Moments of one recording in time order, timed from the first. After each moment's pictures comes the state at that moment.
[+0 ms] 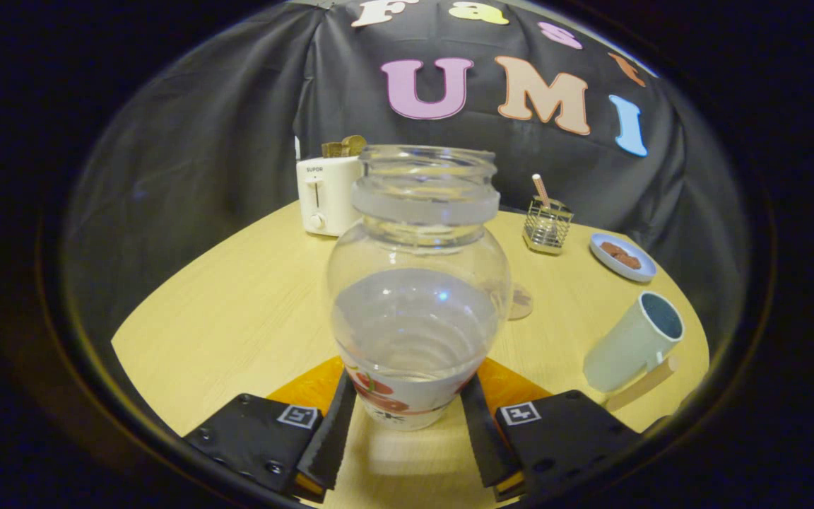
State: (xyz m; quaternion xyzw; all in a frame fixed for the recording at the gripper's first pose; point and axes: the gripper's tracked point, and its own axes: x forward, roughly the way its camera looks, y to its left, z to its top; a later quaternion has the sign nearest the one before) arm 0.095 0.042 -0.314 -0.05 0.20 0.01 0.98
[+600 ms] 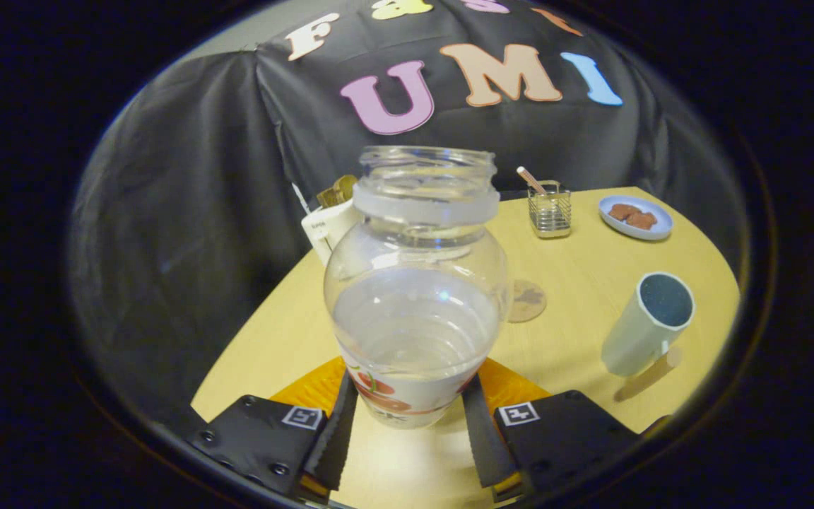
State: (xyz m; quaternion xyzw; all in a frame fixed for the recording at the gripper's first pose) arm 0.089 0.047 -0.249 0.13 0.20 0.06 0.97
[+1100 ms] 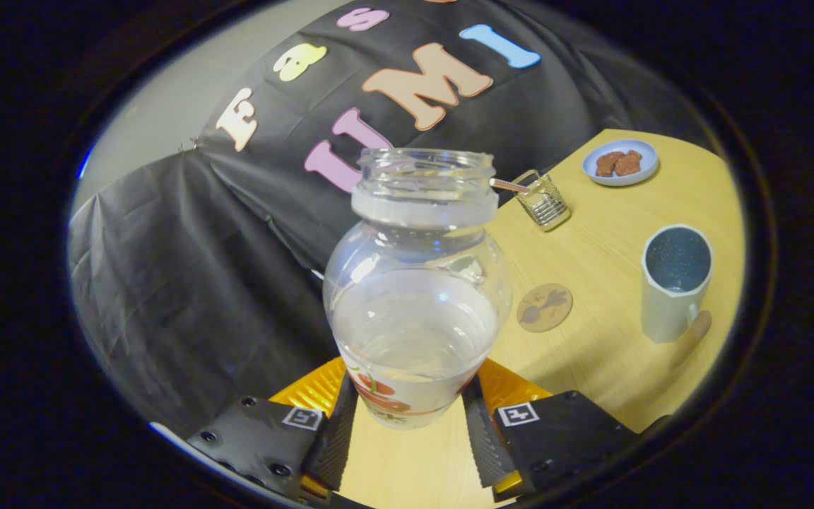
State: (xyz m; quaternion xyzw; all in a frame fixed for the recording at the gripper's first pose) arm 0.106 0.028 -0.194 0.36 0.13 0.08 0.92
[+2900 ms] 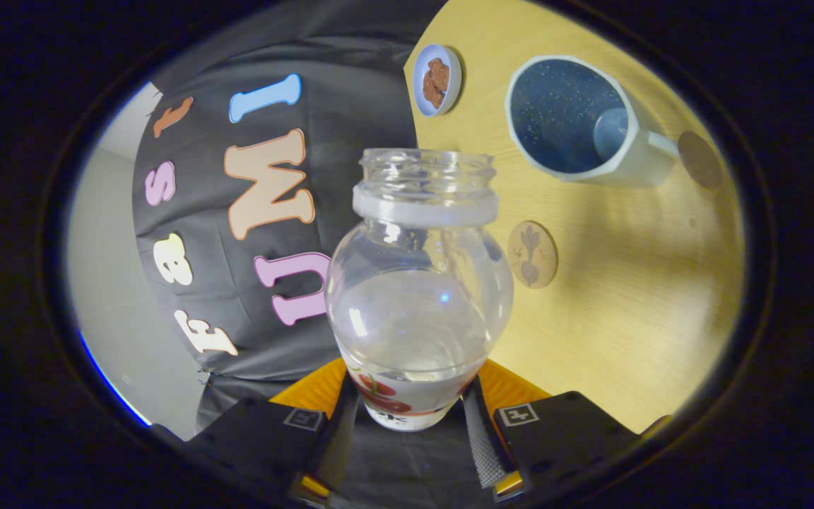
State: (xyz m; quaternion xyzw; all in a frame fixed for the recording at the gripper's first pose) arm 0.144 -0.025 -0.191 0.74 0.11 0.01 0.66
